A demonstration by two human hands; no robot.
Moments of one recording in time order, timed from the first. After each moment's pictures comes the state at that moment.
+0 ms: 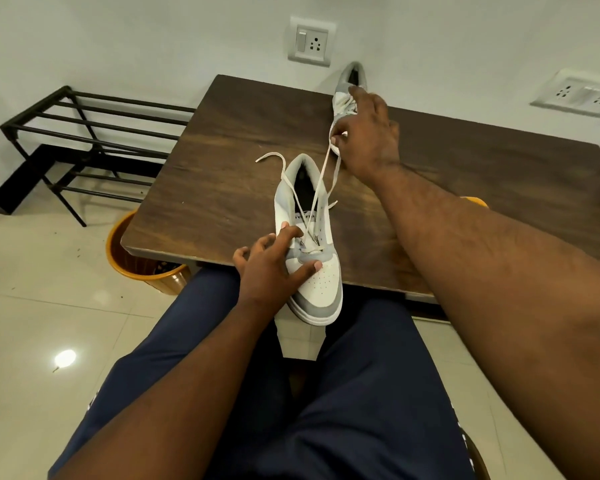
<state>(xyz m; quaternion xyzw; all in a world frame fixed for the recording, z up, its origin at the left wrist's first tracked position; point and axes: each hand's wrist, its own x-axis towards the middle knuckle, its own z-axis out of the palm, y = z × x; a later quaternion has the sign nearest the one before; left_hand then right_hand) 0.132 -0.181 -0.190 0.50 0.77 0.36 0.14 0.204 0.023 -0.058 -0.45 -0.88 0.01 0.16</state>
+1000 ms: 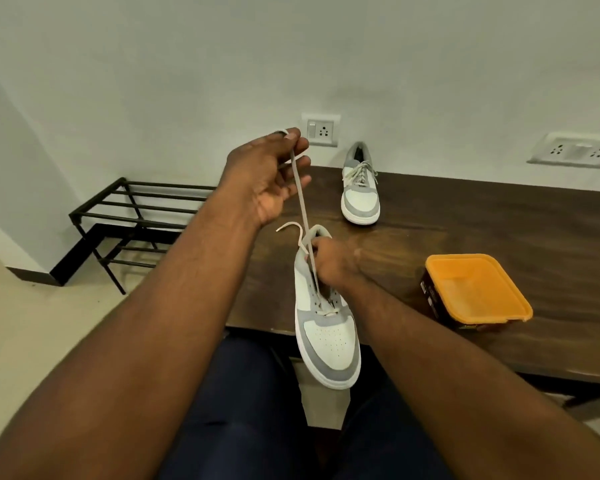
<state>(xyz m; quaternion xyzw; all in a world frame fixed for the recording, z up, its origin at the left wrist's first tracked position) 0.074 -0.120 0.056 0.22 0.51 0.70 0.46 0.169 -0.037 -0.111 -0.48 -0.84 0.25 0.10</state>
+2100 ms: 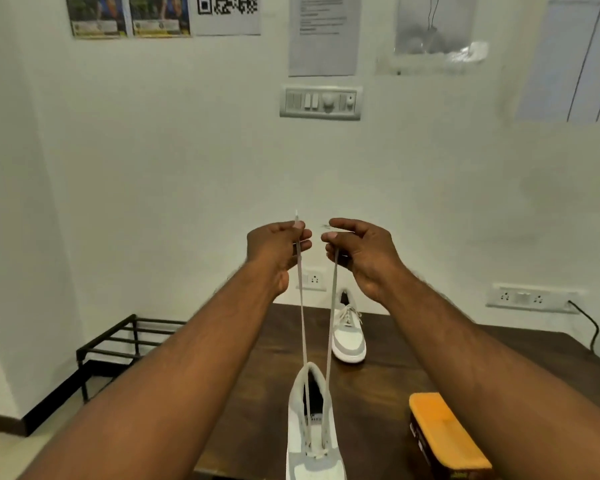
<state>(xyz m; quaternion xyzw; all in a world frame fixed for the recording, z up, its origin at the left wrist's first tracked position) 0.098 -0.131 0.173 0.28 0.52 0.74 0.31 0.220 -0.062 0.165 -0.25 -0.58 0.60 0.49</state>
